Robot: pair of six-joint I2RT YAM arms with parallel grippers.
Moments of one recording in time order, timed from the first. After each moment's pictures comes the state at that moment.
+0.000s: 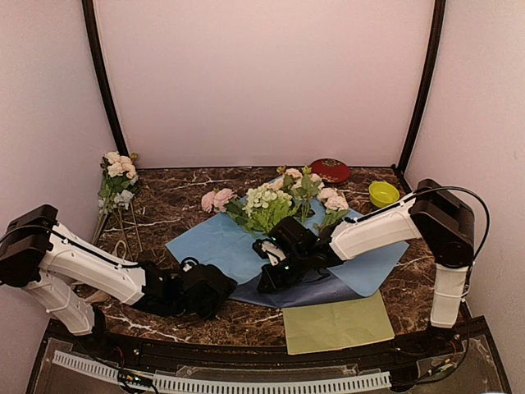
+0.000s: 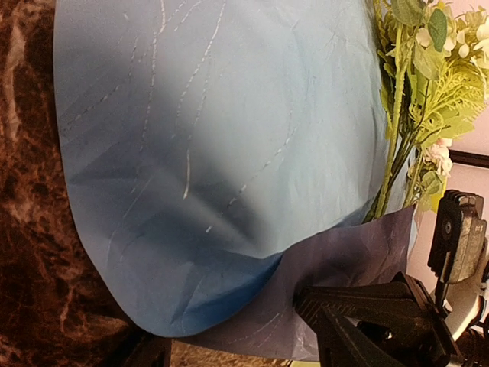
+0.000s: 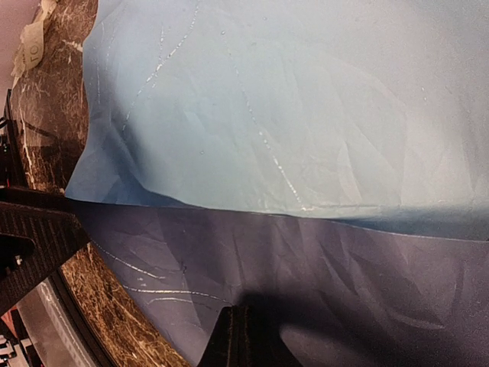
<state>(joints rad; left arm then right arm) -1.22 1.52 0.60 0.00 -0.42 -1.88 1.02 1.95 1.11 -0.16 -0.34 0.55</state>
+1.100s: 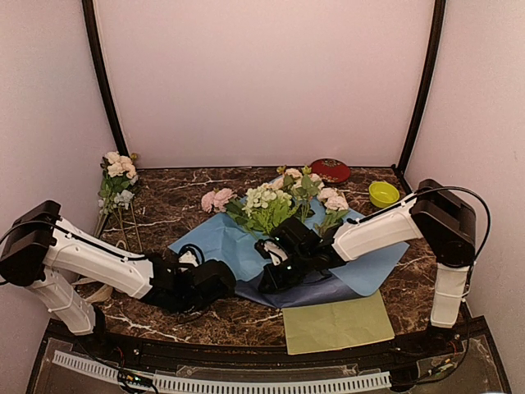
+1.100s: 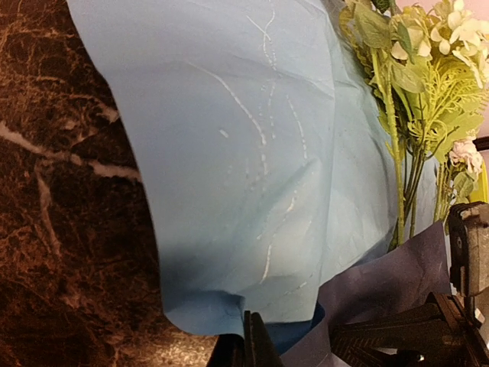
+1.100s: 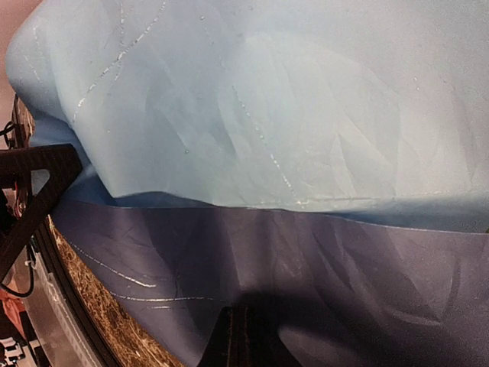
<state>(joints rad) -1.22 1.56 0.70 -0.19 -0.59 -1.68 1.01 1.94 1.08 -0.12 -0.36 0.57</state>
